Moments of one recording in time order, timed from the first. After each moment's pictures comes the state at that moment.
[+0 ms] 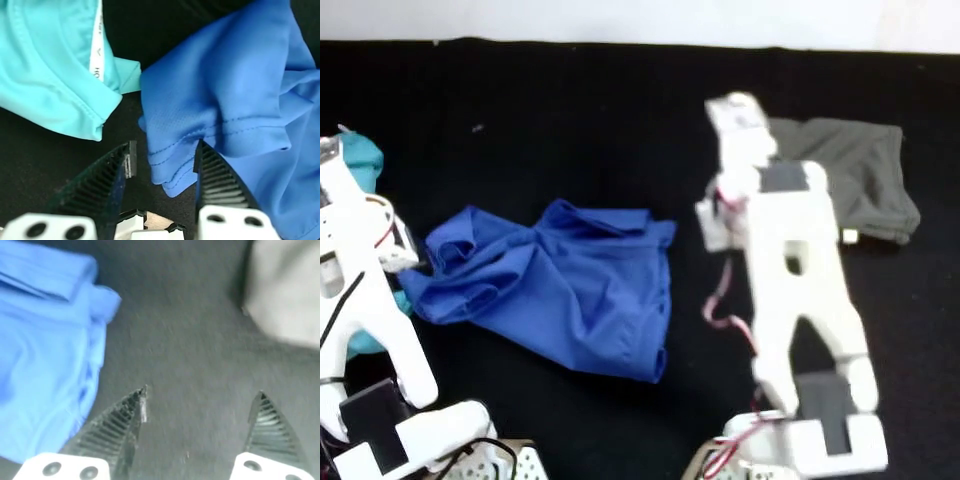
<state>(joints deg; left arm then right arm) -36.7 -10.8 15.3 81.3 -16.5 -12.5 -4.9 7.2 77.5 9.8</state>
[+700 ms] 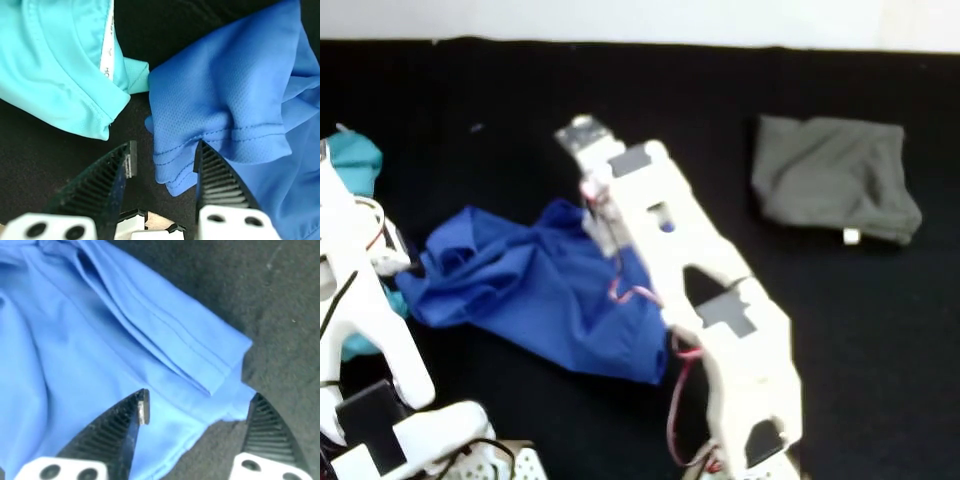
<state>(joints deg) -38.3 -10.8 15.3 80.8 -16.5 -33.1 30.1 -18.9 78.4 9.7</state>
